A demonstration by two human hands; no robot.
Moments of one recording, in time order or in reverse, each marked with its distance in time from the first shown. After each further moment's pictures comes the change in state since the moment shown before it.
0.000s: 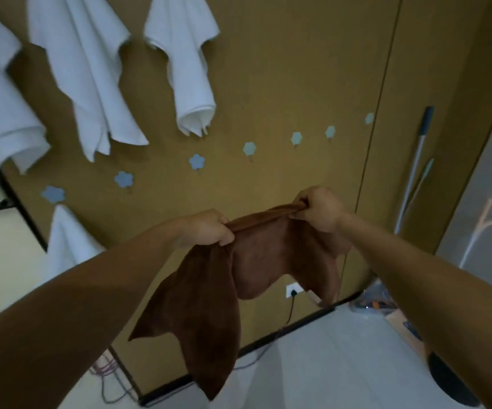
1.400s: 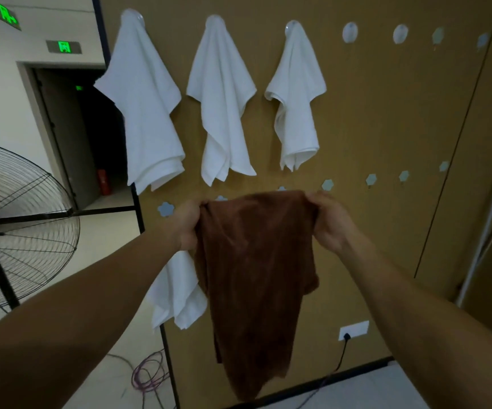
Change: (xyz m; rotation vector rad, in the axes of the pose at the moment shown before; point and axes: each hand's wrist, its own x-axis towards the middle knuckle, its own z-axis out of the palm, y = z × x) left_hand -0.120 -0.118 -0.165 -1.076 0.396 -0.043; right_hand 0.013 -0.215 0.050 1.706 -0.049 0.099
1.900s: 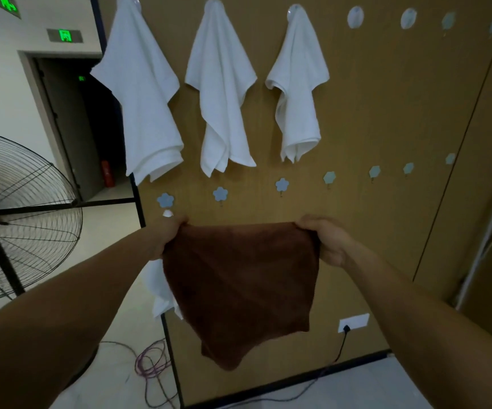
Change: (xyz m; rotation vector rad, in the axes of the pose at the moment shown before) left_hand 0.011 -0.027 -0.055 0.391 0.319 -0.090; right_hand -0.004 0.027 -0.032 -0.443 0.009 0.255
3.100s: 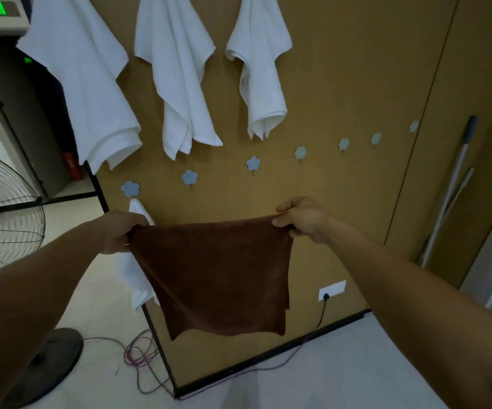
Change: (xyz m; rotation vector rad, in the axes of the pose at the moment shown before) left_hand 0.021 -0.010 -0.023 0.102 -0.124 -0.045; right_hand -0.007 0.003 -0.020 -0.463 0.165 0.025
